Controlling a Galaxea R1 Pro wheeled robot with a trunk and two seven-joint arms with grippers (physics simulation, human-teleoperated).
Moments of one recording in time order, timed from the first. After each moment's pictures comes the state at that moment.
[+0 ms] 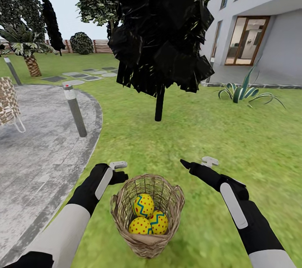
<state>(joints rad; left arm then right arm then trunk) -0.77 -0.08 -0.08 -0.82 0.32 0.87 0.25 -0.48 -0.09 0.02 -1.32 -0.58 0.59 0.16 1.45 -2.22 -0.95</state>
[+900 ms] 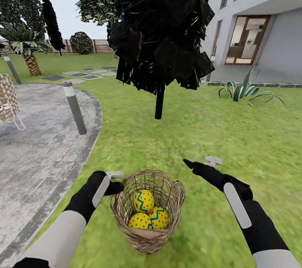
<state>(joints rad) -0.73 -0.05 -0.08 -0.77 0.31 0.90 0.25 -0.48 -0.12 0.01 -1.32 -0.58 0.58 0.16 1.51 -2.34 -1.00</state>
